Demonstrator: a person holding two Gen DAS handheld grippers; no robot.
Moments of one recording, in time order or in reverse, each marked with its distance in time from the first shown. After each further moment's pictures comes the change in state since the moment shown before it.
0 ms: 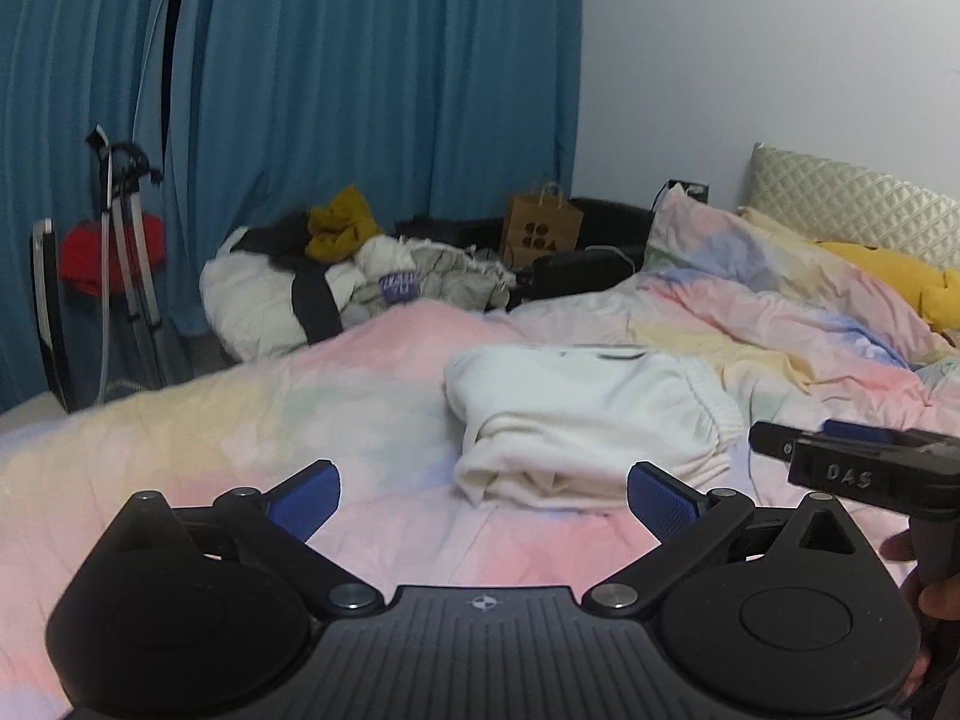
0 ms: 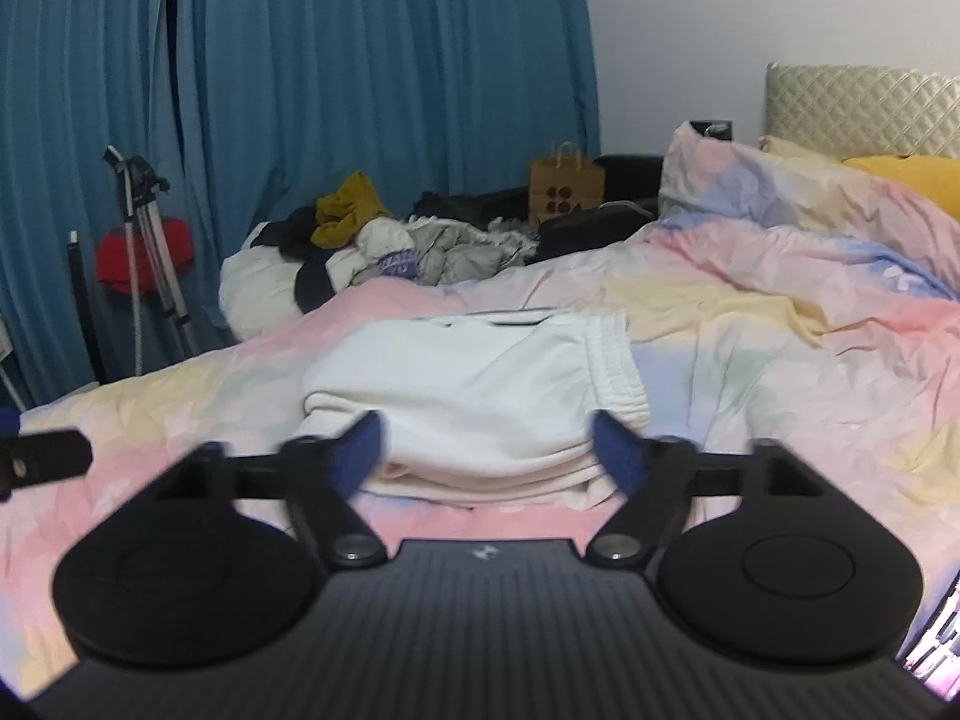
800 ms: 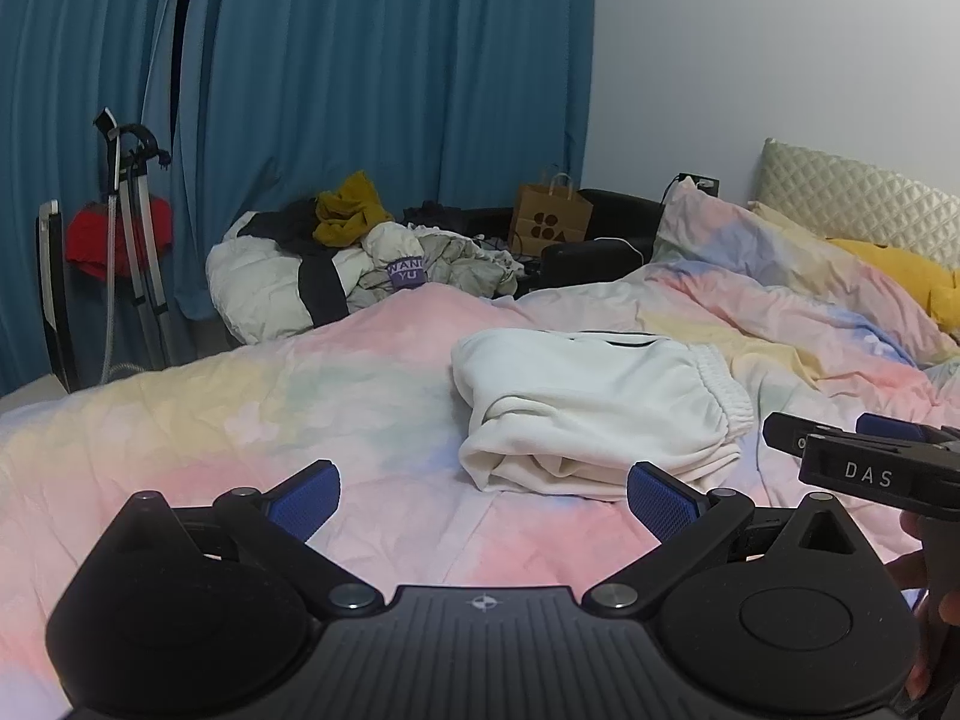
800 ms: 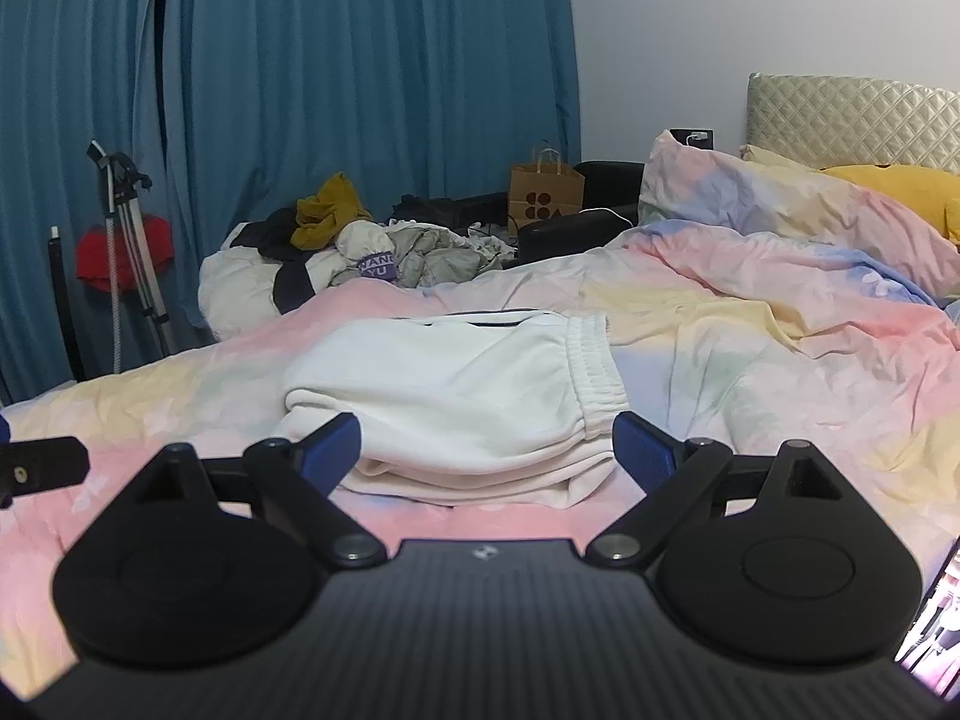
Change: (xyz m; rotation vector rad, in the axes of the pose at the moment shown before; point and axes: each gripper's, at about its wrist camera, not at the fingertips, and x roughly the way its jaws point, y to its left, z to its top) left arm 0.005 0.005 -0.004 -0.025 0.015 0.003; right arm -0.001 0.005 -0.007 -0.015 0.004 -0.049
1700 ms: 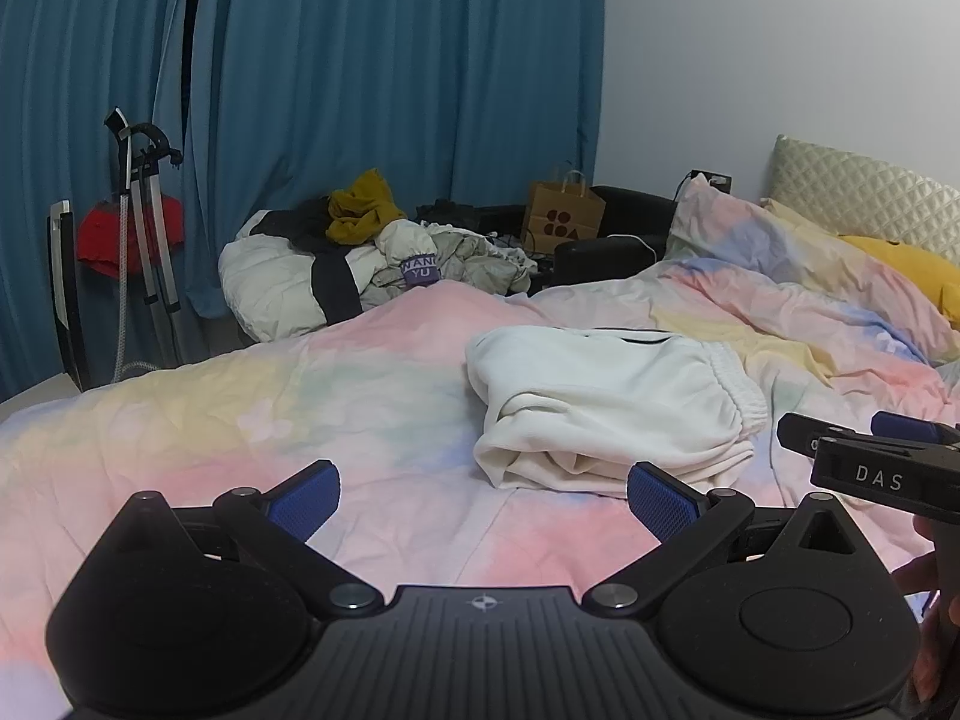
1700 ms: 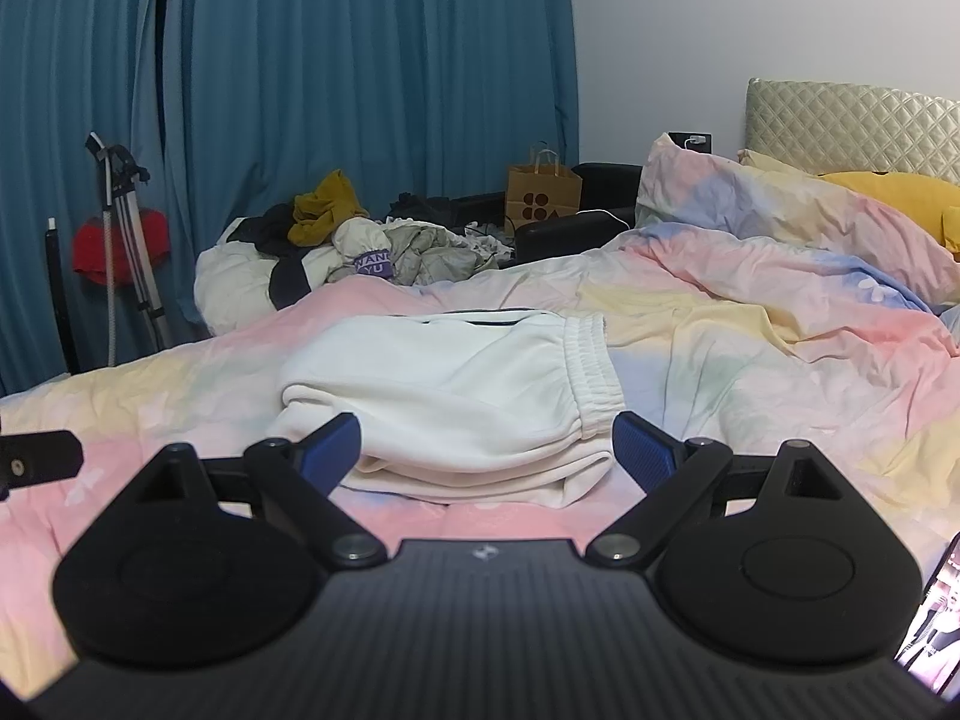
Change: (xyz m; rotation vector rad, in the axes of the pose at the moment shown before) left arm -0.002 0.003 -0.002 0.009 0.005 0.027; right arm -0.002 0.005 0.000 -0.014 0.002 -0.014
